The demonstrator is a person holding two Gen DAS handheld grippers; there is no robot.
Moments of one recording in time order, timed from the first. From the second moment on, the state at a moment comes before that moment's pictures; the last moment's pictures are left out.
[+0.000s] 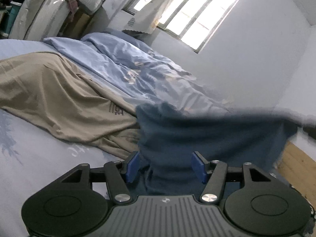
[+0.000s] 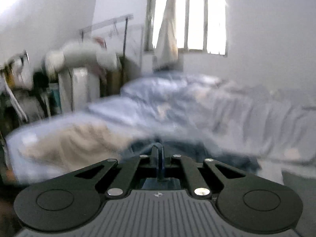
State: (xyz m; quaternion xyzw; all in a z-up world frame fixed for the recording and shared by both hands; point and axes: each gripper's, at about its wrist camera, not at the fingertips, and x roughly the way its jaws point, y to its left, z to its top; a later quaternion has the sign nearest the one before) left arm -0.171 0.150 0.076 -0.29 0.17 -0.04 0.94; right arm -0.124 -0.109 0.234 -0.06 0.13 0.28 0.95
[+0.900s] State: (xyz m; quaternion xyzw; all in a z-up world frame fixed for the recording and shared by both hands) left arm -0.155 0.092 0.063 -0.19 0.22 -0.10 0.95; right arm -0.099 -0.014 0.440 -0.08 -0.07 0.22 0.97
